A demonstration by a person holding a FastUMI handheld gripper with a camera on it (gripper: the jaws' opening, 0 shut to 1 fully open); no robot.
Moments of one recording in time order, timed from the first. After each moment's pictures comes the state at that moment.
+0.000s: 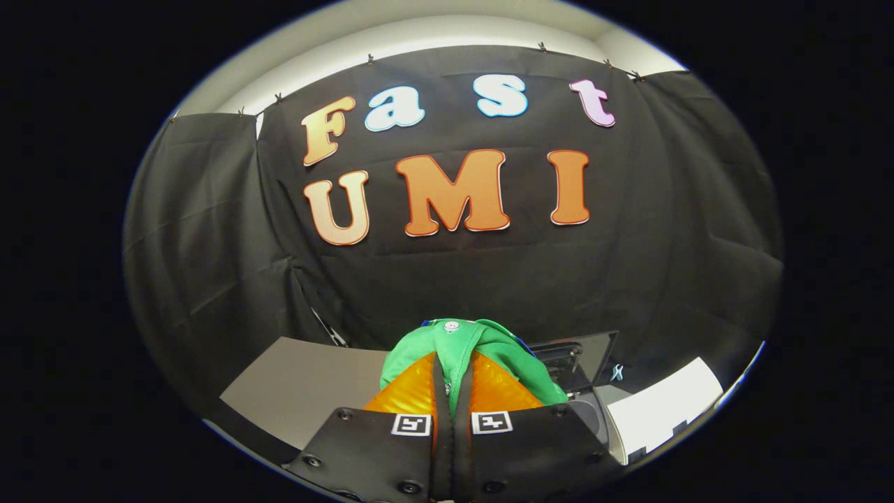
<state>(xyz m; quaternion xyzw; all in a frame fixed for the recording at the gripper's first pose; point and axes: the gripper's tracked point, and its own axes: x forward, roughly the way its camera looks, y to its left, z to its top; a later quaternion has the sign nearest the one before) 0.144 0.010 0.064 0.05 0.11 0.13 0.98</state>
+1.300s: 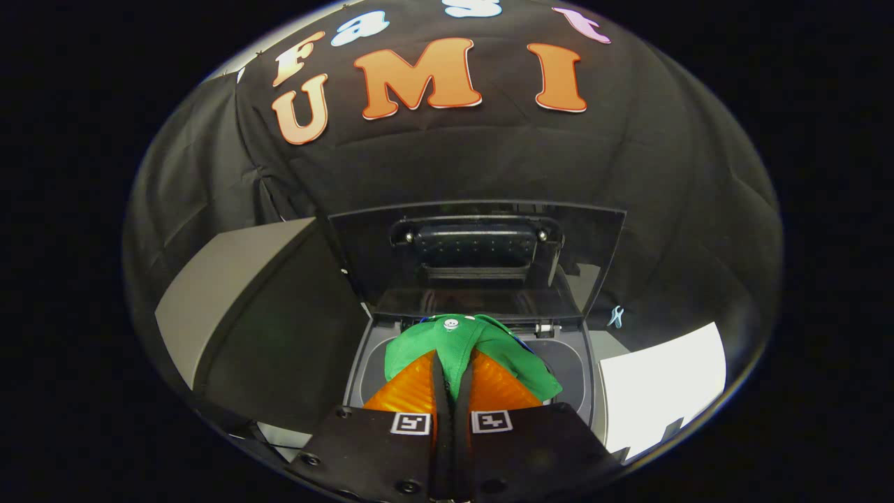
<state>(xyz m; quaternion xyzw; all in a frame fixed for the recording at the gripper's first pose) 0.225 -0.082 -0.187 0.01 0.30 0.16 0.94</state>
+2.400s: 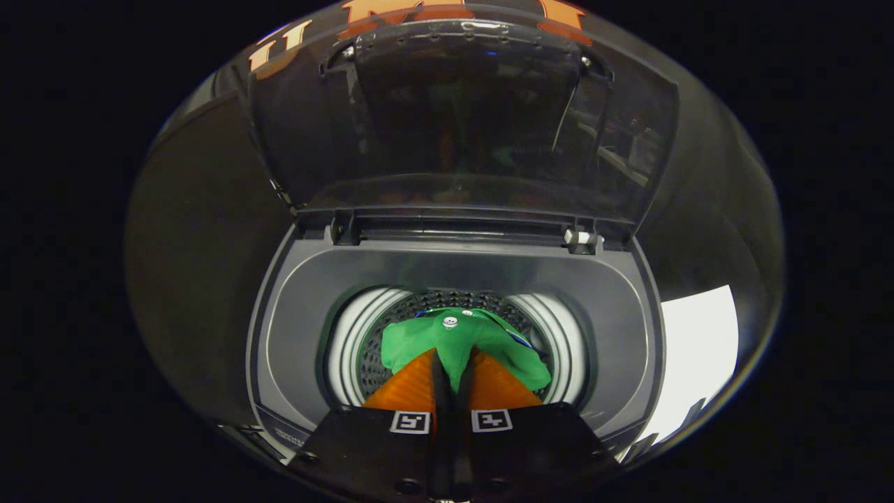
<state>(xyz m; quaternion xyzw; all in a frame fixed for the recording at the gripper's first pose) 0.257 -0.075 -0.377 -0.03 0.41 0.11 0.90</state>
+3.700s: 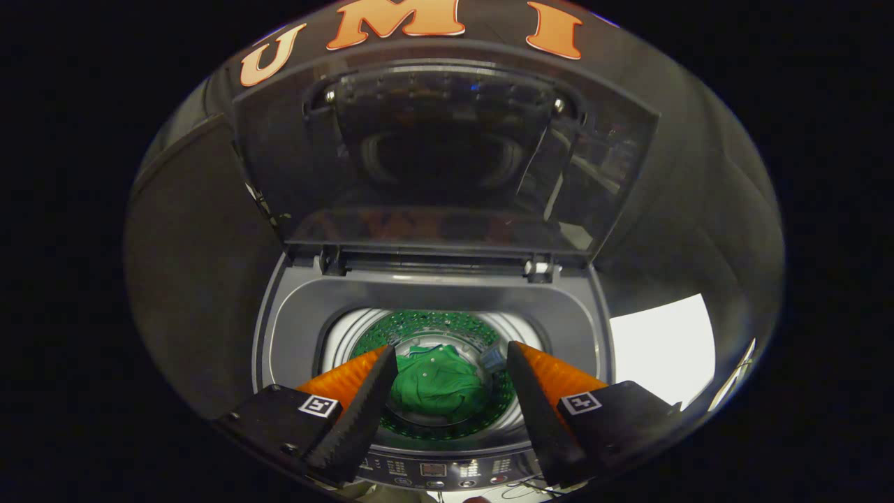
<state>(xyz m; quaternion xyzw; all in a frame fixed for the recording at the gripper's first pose) 0.263 -0.100 -0.302 -0.05 0.37 0.07 0.92</state>
